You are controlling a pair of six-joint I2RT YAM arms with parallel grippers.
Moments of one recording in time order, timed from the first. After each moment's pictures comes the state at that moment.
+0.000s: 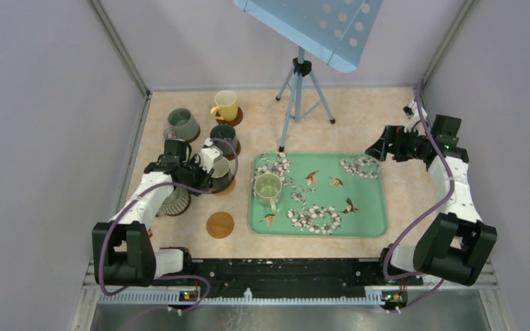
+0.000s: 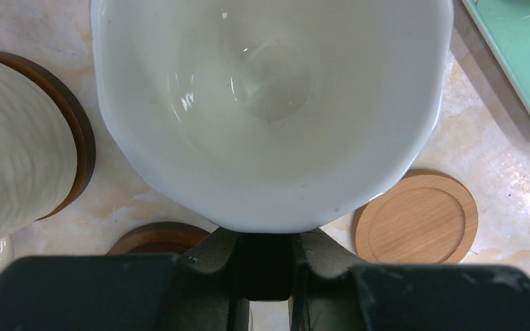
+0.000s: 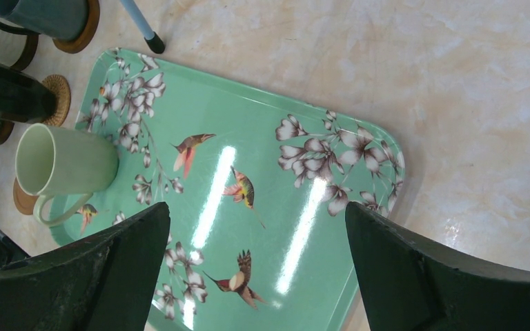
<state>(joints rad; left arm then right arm) -0.03 1.26 0.80 -0.63 0.37 0.60 -0.32 1.29 1.01 -0.54 -0.78 -0.16</state>
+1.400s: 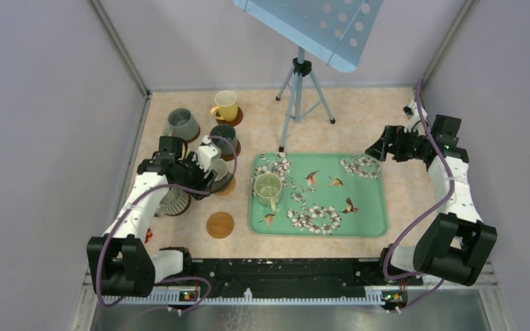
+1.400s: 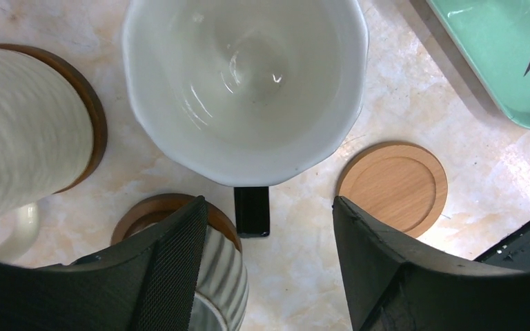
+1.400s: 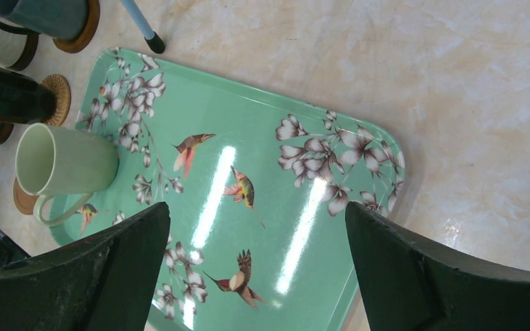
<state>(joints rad) -0.03 1.19 0.87 -0.77 0.38 0.63 -0.32 1.29 1.01 -0.54 -0.78 -0.16</state>
